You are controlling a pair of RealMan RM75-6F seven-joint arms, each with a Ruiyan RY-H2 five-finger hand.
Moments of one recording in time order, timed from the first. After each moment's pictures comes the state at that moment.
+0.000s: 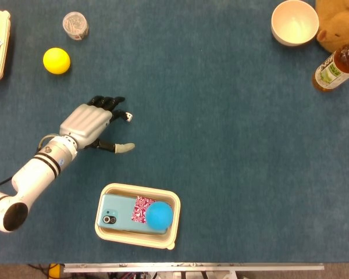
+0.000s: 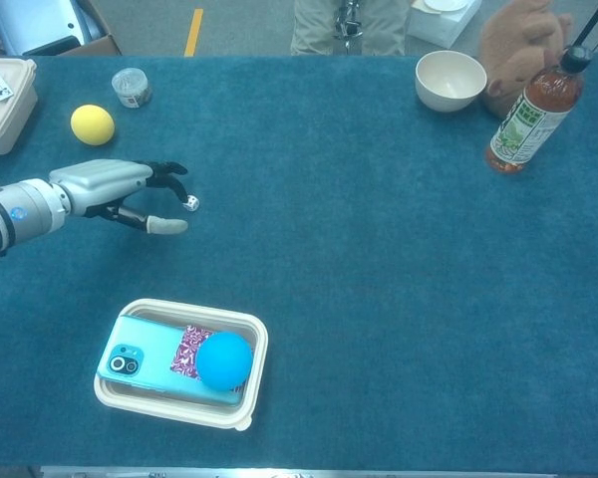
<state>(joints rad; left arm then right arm) -0.73 -1.35 -0.02 -1.56 1.13 0.69 0.15 0.11 -1.15 0.09 -1.47 -1.50 1.48 0.19</state>
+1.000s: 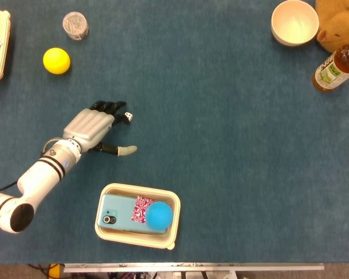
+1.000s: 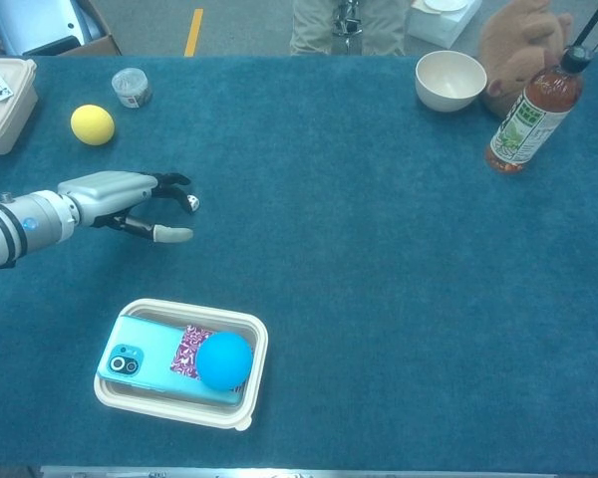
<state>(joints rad) -0.74 -1.40 -0.01 -1.53 1.08 0.69 0.16 0.10 -1.15 0.08 -1.46 -1.50 1.49 0.21</state>
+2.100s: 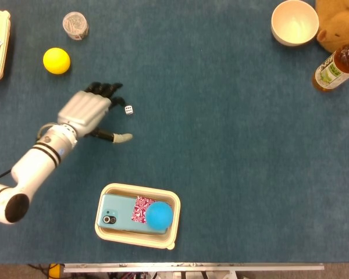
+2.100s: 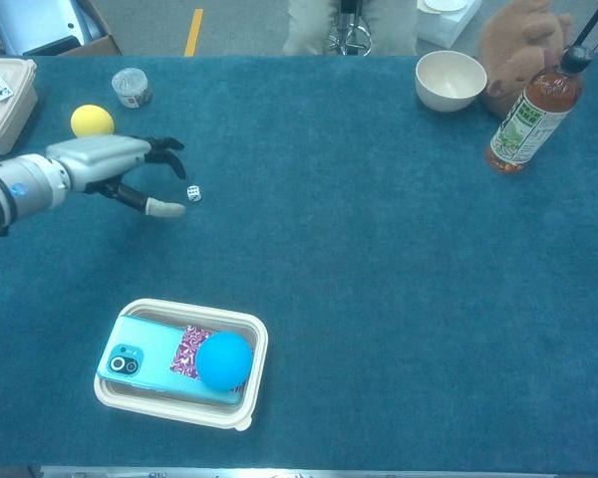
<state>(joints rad) -0.78 -1.32 -0.03 -1.58 1.05 0.73 0.21 0.09 -1.14 0.09 -1.45 -1.50 1.50 0.22</state>
